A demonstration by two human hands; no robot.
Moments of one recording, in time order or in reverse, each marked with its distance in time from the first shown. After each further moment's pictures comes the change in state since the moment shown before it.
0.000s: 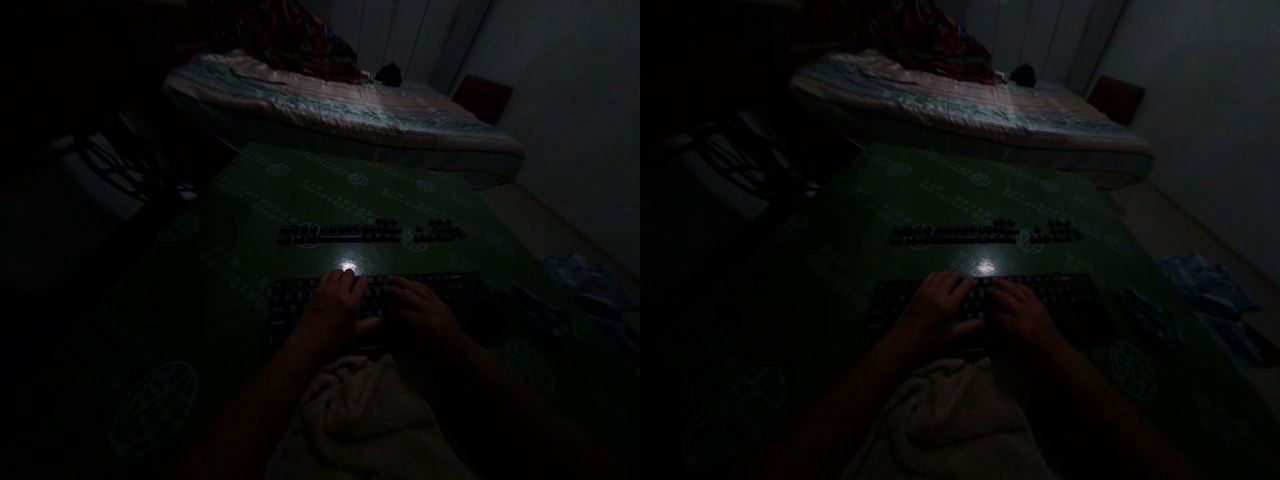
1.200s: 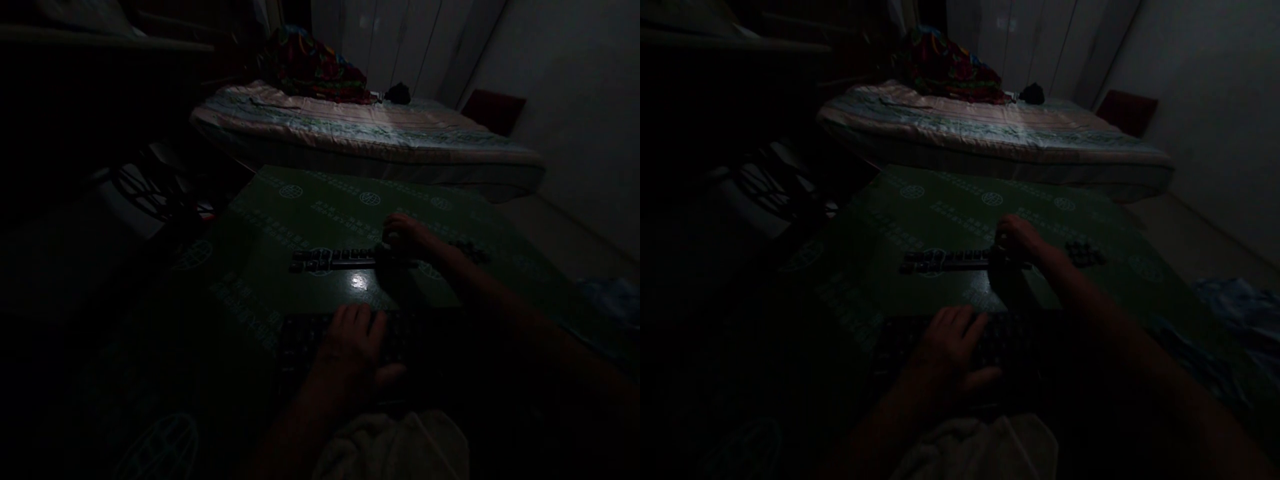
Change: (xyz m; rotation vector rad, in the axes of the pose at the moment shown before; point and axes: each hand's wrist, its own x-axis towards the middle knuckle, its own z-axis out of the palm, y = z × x) left_hand -0.005 -0.001 0.002 -0.069 -0.016 -0.042; right_hand 0.146 0.154 0.041 0.028 -0.347 0.329
